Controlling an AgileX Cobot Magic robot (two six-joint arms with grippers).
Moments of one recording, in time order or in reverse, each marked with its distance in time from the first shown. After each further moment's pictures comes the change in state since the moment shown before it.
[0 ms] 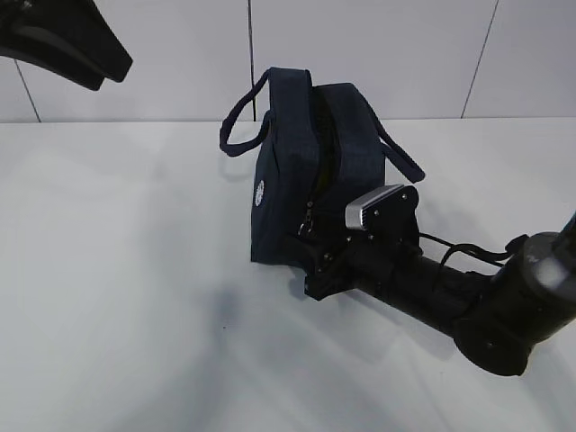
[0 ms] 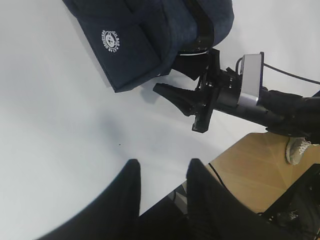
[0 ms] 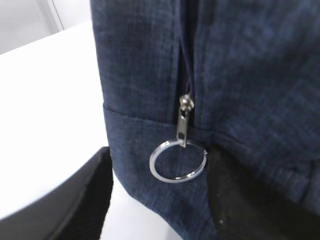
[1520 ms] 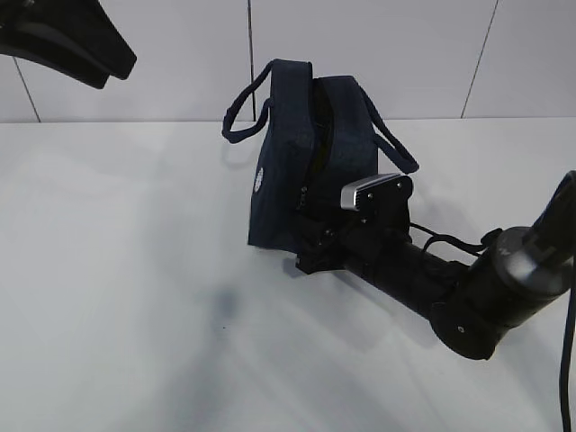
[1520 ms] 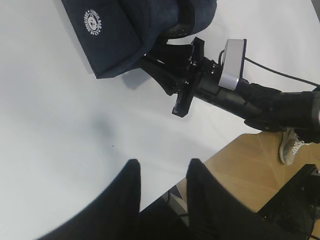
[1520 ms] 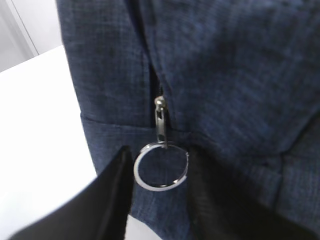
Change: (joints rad) left arm 0.000 0.000 0.000 -0.023 0.000 0.000; right arm 0.010 0.061 -0.105 0.095 0.001 0.039
